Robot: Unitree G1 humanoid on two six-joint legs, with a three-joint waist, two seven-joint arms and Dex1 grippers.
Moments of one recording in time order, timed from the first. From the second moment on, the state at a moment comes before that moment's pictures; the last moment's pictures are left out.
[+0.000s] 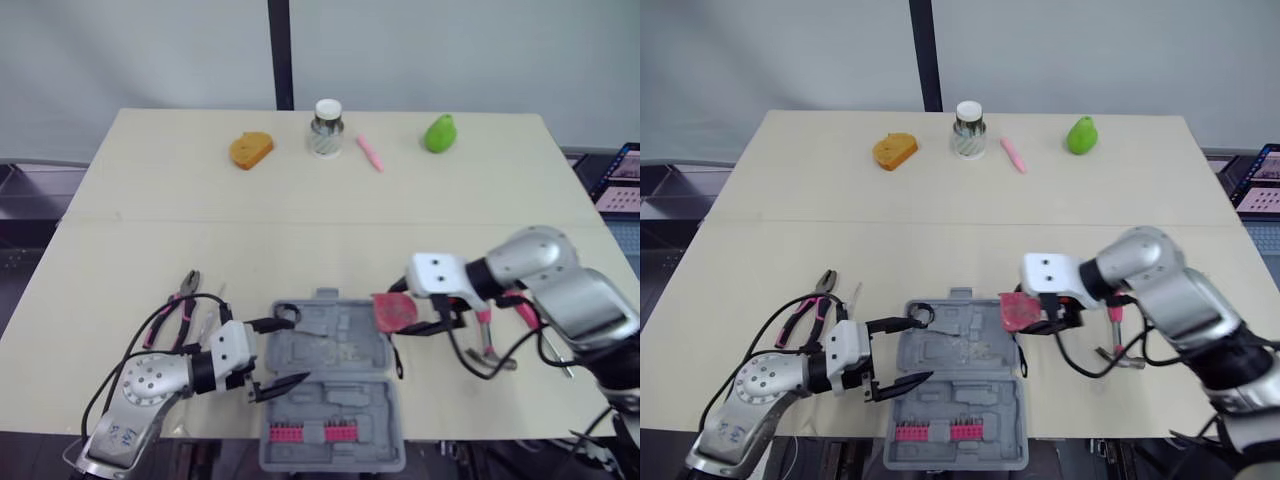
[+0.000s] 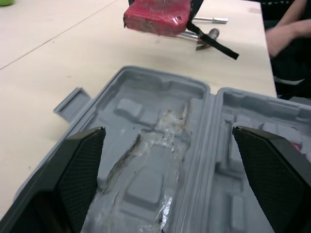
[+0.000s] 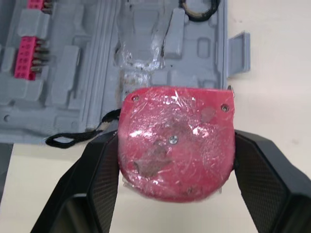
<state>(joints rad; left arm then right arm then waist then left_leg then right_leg) 0.12 0.57 -0.07 -0.36 -0.27 0.07 -0.86 -0.67 -0.89 0.41 -0.25 0.11 0.52 1.38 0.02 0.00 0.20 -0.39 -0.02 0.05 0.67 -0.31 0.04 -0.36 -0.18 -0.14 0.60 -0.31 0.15</state>
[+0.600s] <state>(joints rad) 0.11 0.53 -0.09 -0.35 -0.24 0.03 -0.82 -0.73 -0.75 0.59 -0.15 -0.10 0.61 1.32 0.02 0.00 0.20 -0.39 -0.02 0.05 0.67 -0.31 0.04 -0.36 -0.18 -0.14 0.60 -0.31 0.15</state>
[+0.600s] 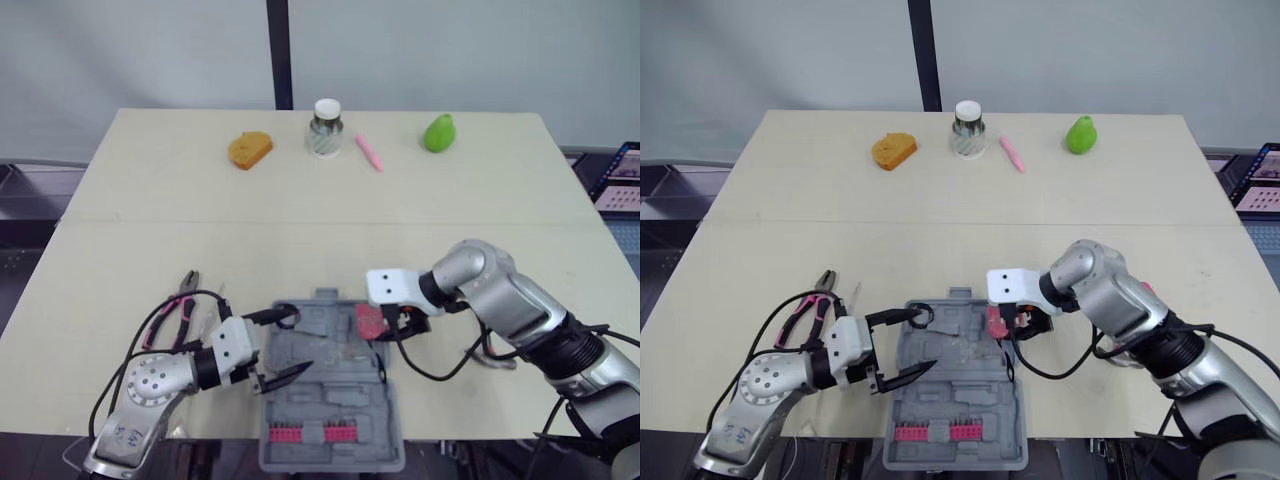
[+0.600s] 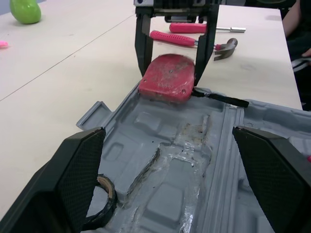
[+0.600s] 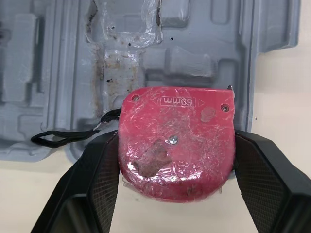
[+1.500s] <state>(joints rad) 0.08 0.55 -0.09 -0.35 -0.24 0.03 -0.83 -0.73 -0.65 0.62 -0.09 -0.18 0.61 1.27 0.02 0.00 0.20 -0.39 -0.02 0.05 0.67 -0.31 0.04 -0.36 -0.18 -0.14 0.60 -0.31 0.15</state>
